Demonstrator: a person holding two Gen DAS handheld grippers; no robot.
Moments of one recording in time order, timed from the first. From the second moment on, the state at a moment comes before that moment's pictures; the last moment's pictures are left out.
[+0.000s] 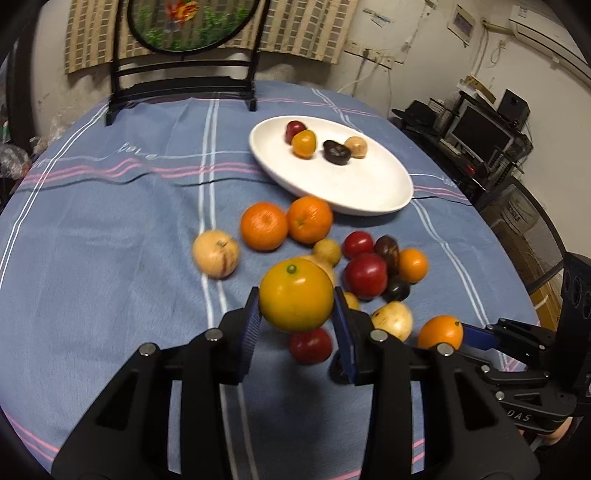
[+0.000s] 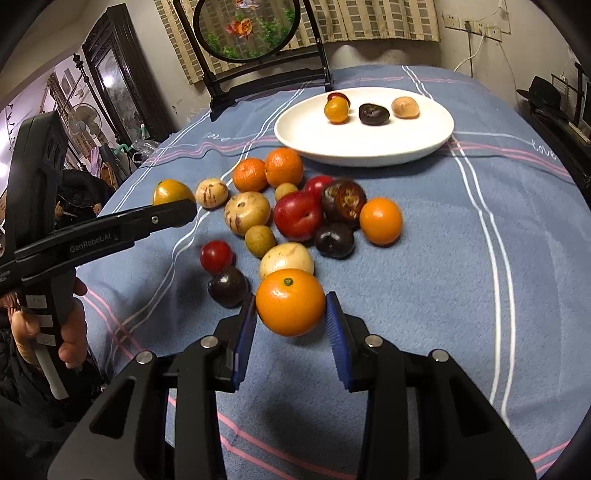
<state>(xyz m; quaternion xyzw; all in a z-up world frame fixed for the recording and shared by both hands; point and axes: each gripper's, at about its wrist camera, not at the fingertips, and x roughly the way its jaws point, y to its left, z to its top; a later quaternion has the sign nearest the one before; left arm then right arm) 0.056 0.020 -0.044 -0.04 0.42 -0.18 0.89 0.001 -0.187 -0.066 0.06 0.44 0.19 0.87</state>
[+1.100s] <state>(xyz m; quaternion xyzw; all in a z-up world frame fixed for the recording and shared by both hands) 0.297 -0.037 -0.044 -0.01 0.46 -0.15 0.88 0.257 -0.245 -0.062 0.02 0.43 0.08 0.90</state>
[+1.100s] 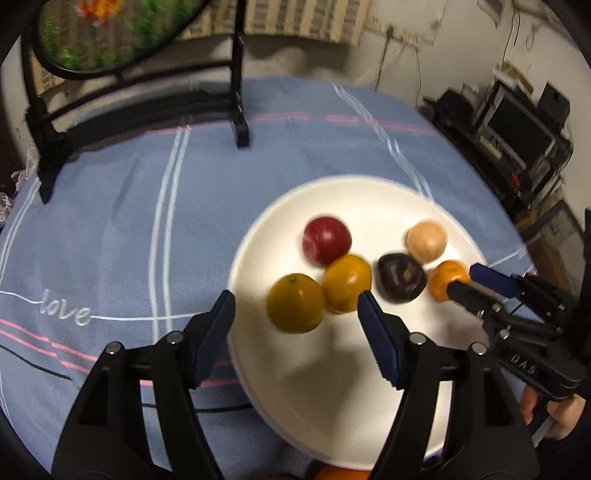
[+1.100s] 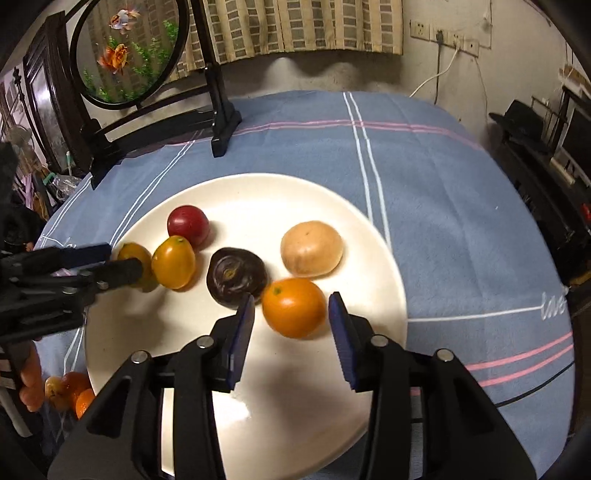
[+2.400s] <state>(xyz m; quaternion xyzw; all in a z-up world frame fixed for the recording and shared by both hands) 0.035 0.028 -0.070 -0.03 0.44 -0.16 0.88 0.086 -0.223 -0.097 0.08 0.46 0.13 0.87</state>
